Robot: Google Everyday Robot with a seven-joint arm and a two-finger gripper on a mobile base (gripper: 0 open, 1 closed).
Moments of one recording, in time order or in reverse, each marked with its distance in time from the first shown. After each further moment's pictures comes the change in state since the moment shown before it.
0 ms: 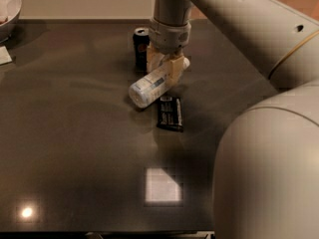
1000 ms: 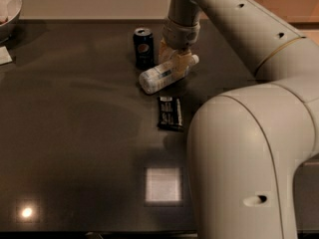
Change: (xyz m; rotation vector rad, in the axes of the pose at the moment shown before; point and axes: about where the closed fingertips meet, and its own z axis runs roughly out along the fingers) arm 0.071 -0.027 0.016 0.074 0.005 0.167
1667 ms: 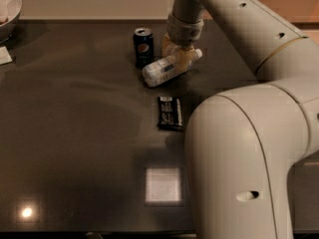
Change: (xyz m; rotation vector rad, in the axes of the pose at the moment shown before) arm 0.022 -0.014 -0.006 0.060 0.044 0.034
